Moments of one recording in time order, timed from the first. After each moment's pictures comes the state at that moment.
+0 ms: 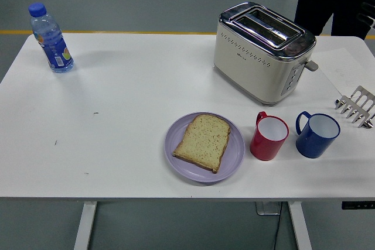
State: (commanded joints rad) left arm -0.04 0.00 -1.19 -0.18 1.01 0.20 0.20; right arm 0.19 -0.48 1.48 1.62 -0.57 -0.23 0.18
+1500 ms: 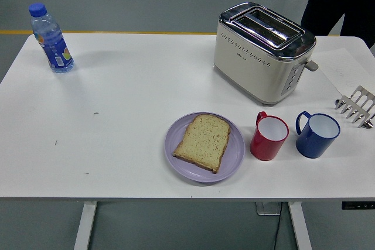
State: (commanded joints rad) left arm -0.06 0.00 -1.21 -0.18 1.03 0.20 0.19; right arm -0.05 -0.25 1.74 1.31 -0.24 -0.16 0.18
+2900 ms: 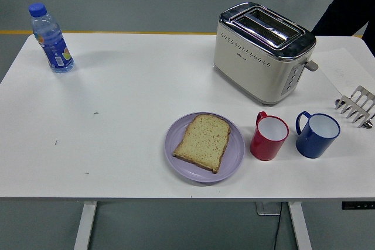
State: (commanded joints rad) left arm -0.05 0.00 -1.24 -0.18 1.08 0.19 0.20; right arm -0.05 -0.24 1.74 1.30 -0.23 -0.17 0.19
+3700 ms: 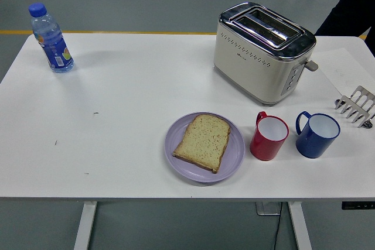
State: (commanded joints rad) left arm -0.06 0.00 -1.22 -0.18 1.04 0.20 0.19; right arm -0.03 -0.22 1.75 1.30 -0.24 -0.17 0.19
